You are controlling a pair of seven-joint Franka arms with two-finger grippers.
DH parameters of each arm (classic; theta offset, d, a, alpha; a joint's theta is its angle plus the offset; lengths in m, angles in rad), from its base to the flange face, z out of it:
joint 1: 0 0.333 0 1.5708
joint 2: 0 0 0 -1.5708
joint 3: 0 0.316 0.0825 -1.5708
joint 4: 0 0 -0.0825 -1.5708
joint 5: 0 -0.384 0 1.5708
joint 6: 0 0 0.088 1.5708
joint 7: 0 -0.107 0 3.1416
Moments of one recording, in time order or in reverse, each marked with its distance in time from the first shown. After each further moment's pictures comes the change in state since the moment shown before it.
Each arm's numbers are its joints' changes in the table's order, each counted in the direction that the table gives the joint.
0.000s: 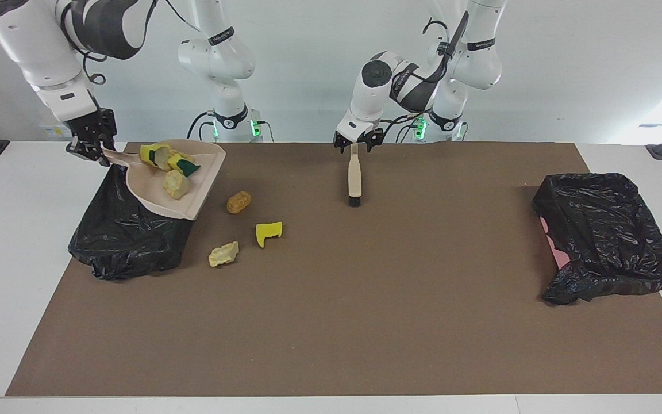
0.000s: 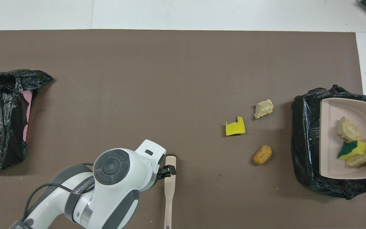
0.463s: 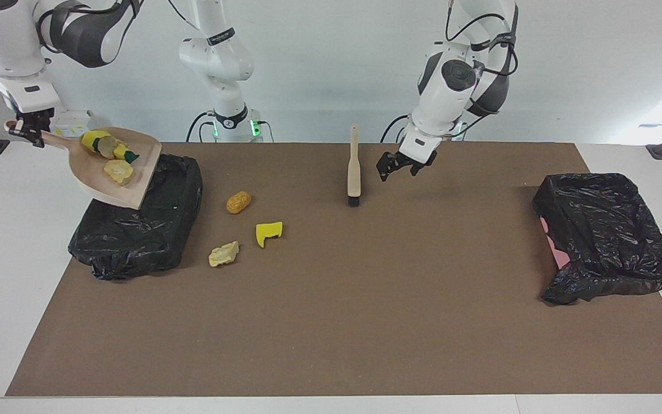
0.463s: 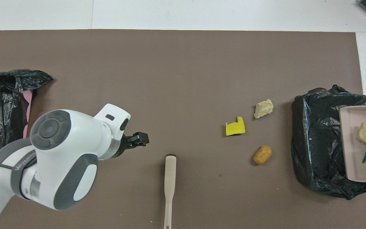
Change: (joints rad) left arm 0.211 -0.007 0.003 -0.156 -0.063 0.090 -0.186; right arm 0.002 0.000 0.010 0.017 0.264 -0.136 0.000
